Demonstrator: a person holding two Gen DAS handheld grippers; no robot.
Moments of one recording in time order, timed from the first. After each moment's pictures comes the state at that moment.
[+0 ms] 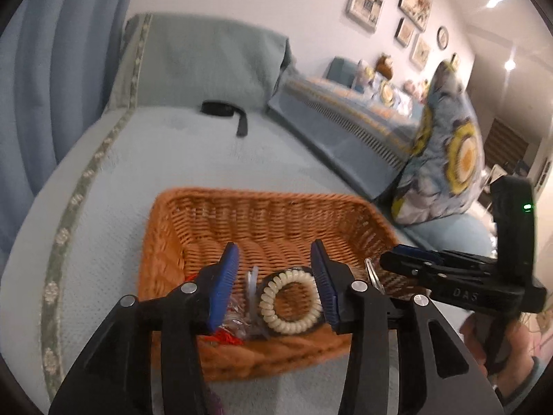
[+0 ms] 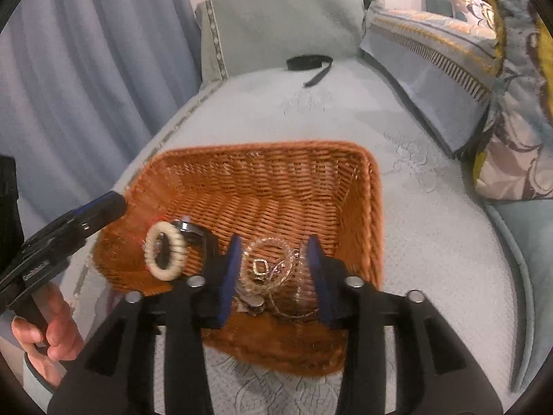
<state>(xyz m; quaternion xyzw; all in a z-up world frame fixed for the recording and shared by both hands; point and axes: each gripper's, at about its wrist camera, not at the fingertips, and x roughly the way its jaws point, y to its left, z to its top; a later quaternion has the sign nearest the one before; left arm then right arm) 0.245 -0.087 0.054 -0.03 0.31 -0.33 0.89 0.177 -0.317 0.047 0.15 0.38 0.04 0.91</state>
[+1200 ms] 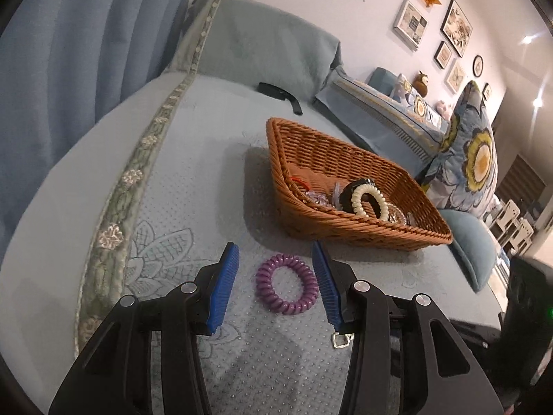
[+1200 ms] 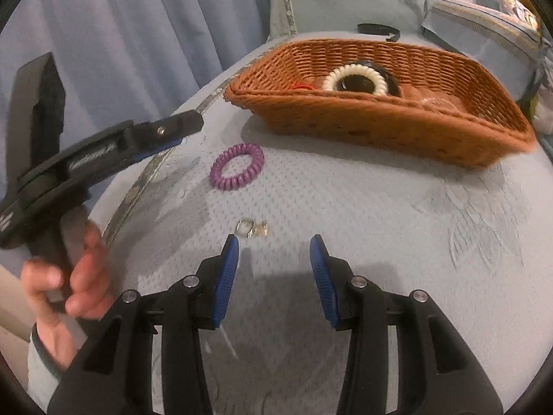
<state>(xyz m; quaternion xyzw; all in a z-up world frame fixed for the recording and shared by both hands) 0.201 0.026 -0.009 -0.08 0.35 -0.26 0.89 0.108 -0.151 -0.012 0.11 0.42 0.12 0.89</state>
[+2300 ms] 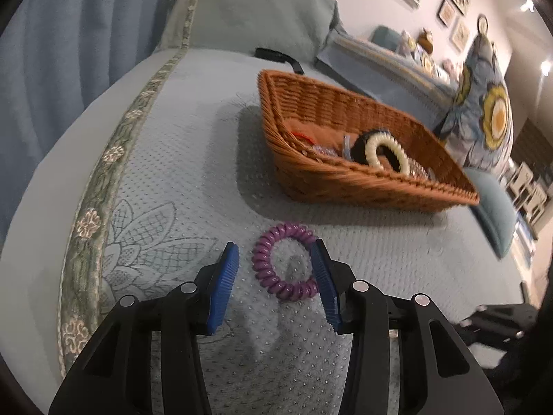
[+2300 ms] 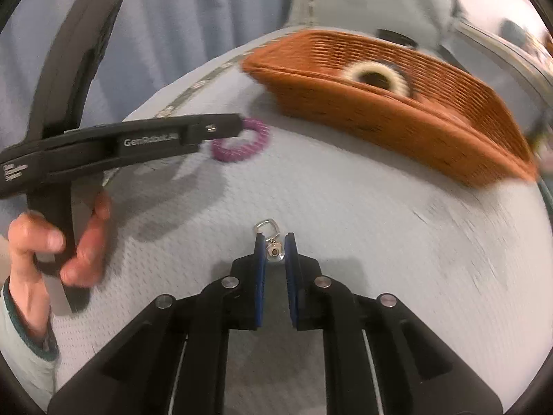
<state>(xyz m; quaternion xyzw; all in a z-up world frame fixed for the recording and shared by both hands) 0.212 -0.007 -0.034 -0.01 0.41 -0.25 0.88 0.086 -0.159 -0.017 0.05 0.44 0.10 0.89</state>
